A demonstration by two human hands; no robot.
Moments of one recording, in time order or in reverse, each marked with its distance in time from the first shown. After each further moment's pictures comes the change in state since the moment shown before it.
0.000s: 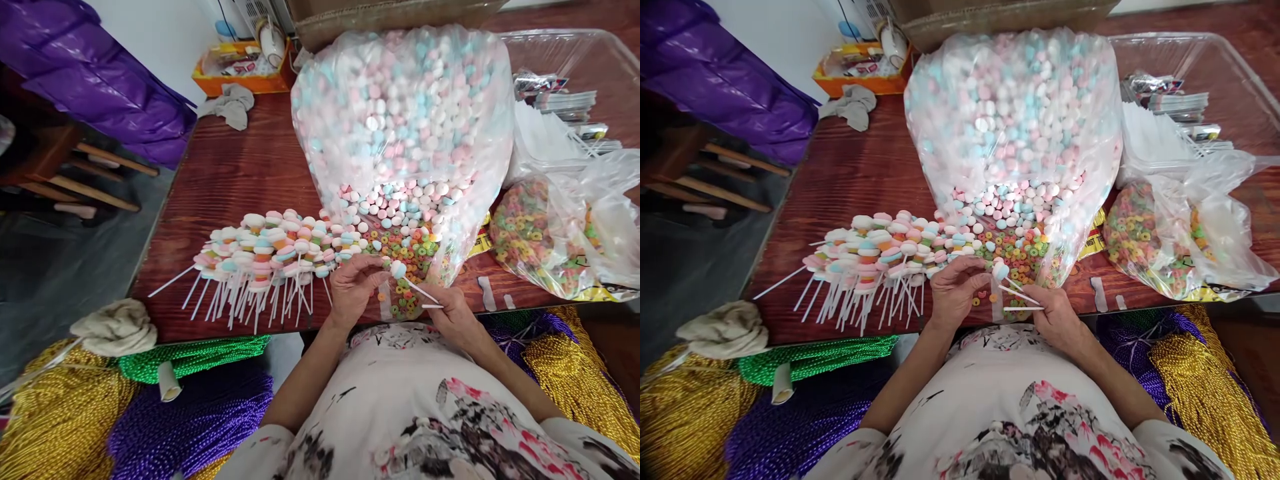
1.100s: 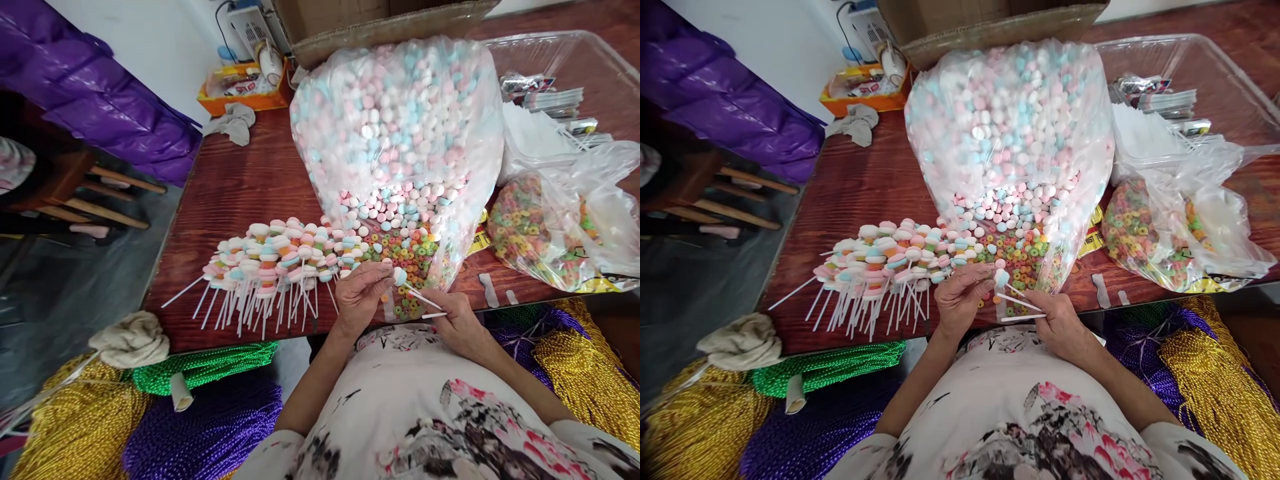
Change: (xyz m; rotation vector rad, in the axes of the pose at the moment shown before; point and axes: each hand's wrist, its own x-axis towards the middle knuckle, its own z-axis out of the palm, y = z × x) left_hand -0.008 0.006 -0.002 0.192 -0.087 0.267; right_hand -0.009 -0.019 0.001 -0.023 0.045 -0.032
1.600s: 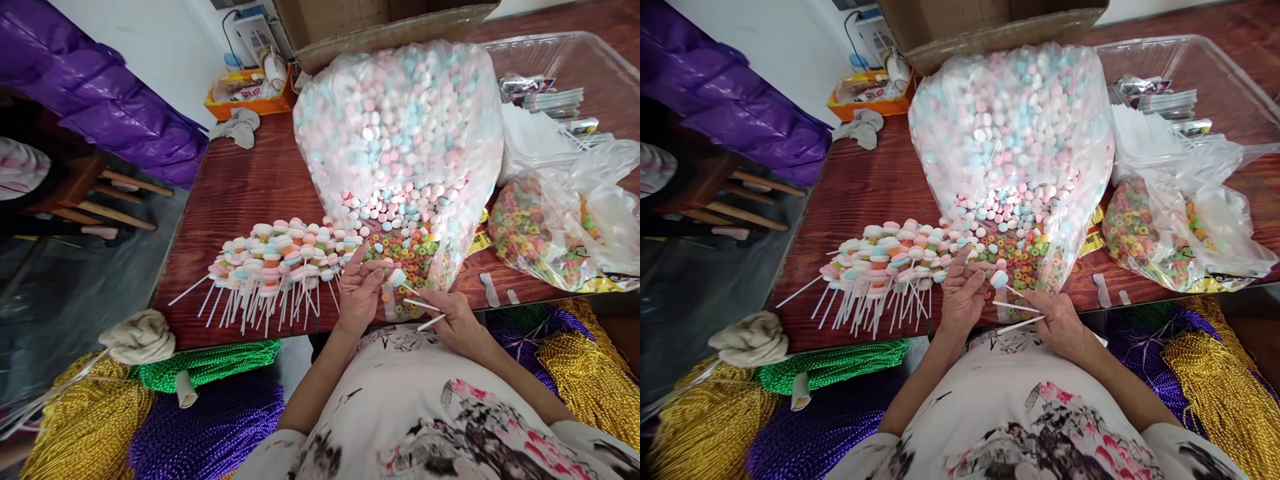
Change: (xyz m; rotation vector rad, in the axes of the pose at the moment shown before) left_hand 0.001 0.006 0.012 -0.563 0.149 -0.516; right_hand -0.007 0.020 0.009 -0.097 0.044 -0.157
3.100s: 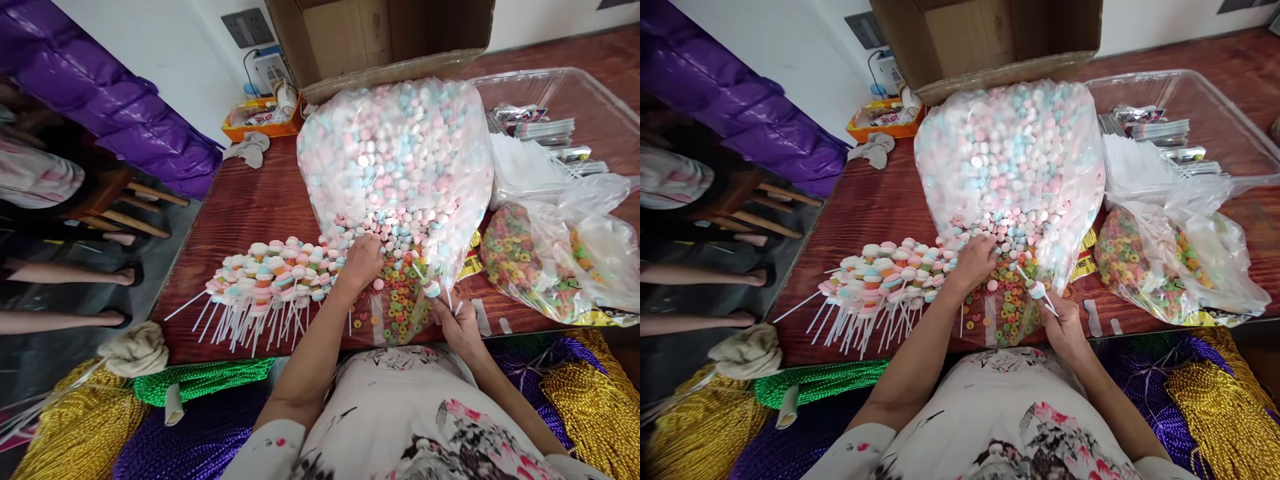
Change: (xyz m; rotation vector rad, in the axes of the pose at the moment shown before) left_hand 0.124 -0.002 0.015 1.830 -0.270 0.214; right_hand 0.007 0.042 -0.010 0.343 0.264 0.325
